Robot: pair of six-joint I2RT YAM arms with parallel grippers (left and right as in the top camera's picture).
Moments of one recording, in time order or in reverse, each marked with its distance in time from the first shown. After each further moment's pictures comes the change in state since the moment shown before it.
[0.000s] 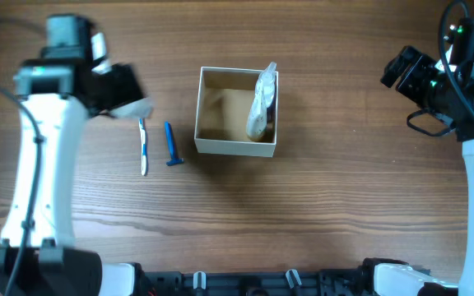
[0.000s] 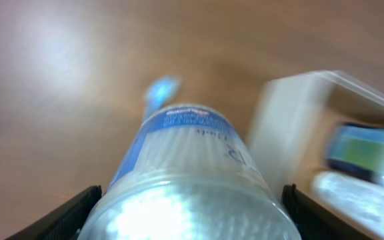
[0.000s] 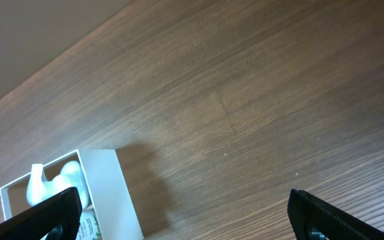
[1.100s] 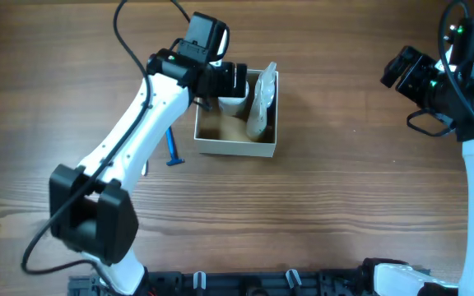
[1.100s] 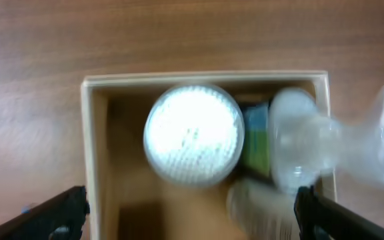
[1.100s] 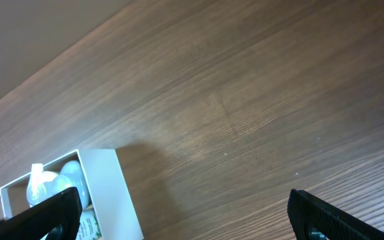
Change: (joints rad) left arm -0.389 0.256 0.026 0.282 -0.014 0.020; right arm 0.000 0.000 0.000 0.000 0.000 0.000
